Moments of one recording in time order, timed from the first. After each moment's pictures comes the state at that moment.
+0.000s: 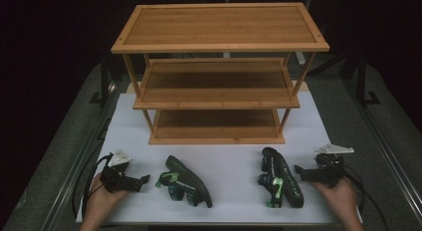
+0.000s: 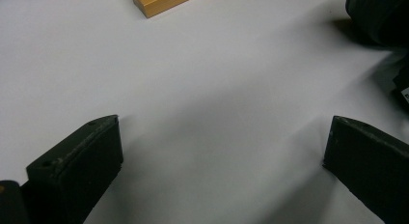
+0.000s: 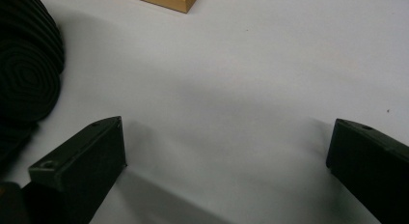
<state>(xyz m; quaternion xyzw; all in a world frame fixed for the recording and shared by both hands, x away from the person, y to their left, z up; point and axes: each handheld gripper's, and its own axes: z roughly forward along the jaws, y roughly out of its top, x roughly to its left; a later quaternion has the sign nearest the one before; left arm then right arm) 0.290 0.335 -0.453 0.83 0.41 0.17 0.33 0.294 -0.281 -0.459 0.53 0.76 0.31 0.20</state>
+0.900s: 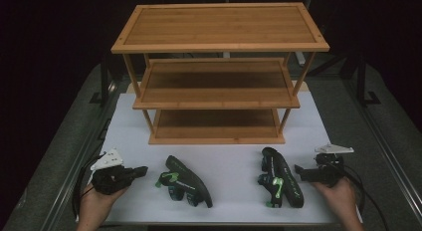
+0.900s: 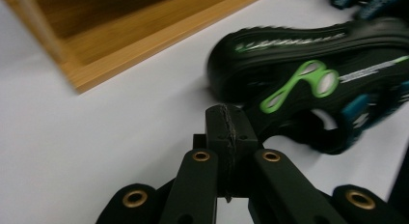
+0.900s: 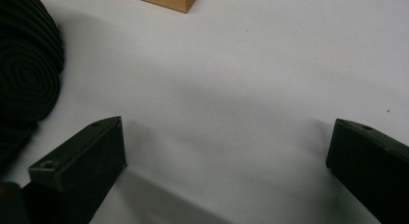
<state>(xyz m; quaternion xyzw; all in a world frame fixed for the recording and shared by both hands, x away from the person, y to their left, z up) 0.257 0.321 -0.393 0.83 0.35 0.12 0.42 0.295 -0.281 -0.459 0.53 0.76 0.31 0.20</state>
